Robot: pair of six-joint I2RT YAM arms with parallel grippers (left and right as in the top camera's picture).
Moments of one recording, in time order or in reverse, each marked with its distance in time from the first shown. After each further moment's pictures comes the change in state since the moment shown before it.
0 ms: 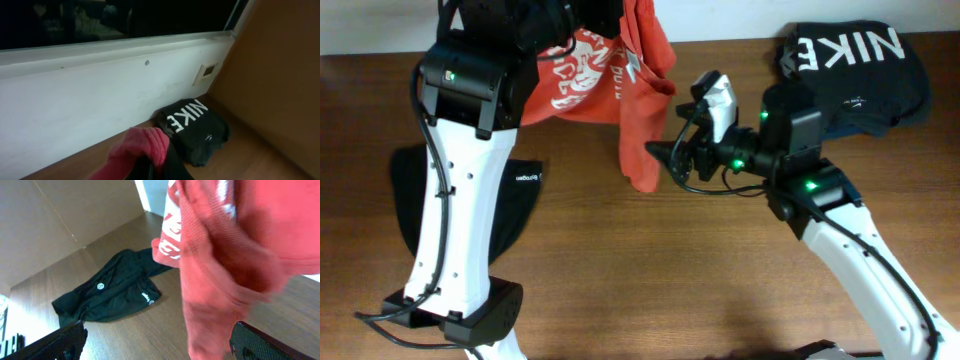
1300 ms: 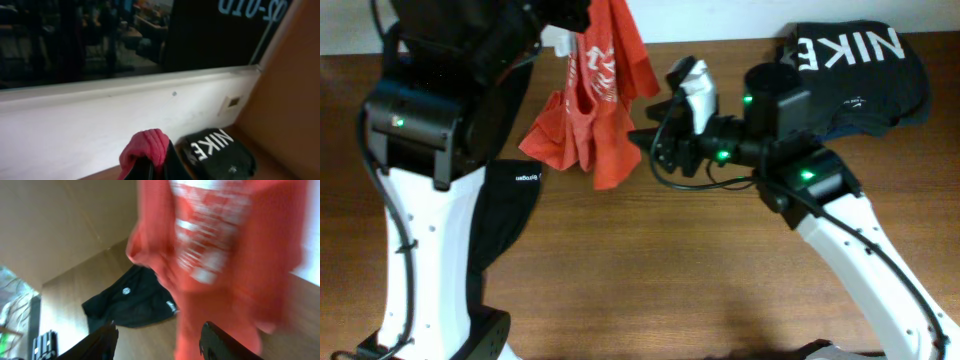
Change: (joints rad) left arm -0.005 -0.120 0.001 0.007 -0.206 -0.011; right arm 0.111 0.048 0.216 -0.164 -0.003 0.023
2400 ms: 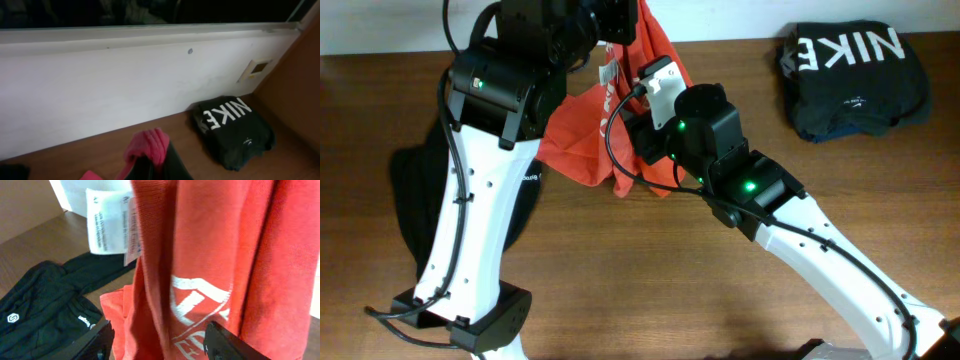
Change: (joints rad) left arm -0.086 0.121 0.000 -0.096 -0.145 -0.011; right arm 0.191 0.065 -0.002 0.082 0.734 0.007
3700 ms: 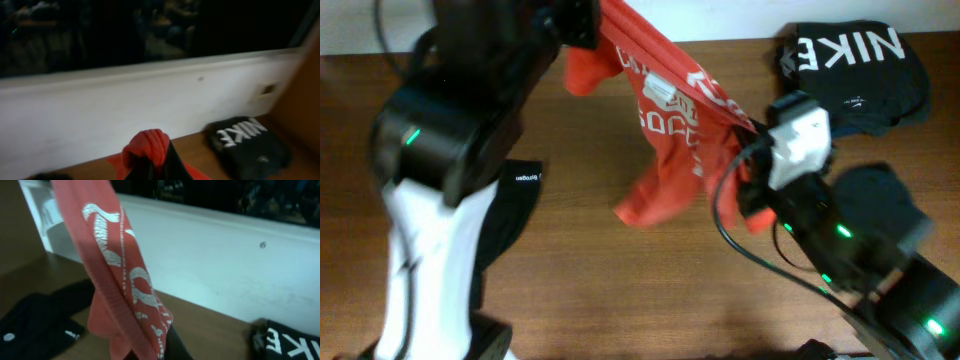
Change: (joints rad) left arm 0.017 -0.148 0.021 -0.042 -0.111 0.073; right arm 0.010 -0.534 0.003 -0.324 0.181 -0.046
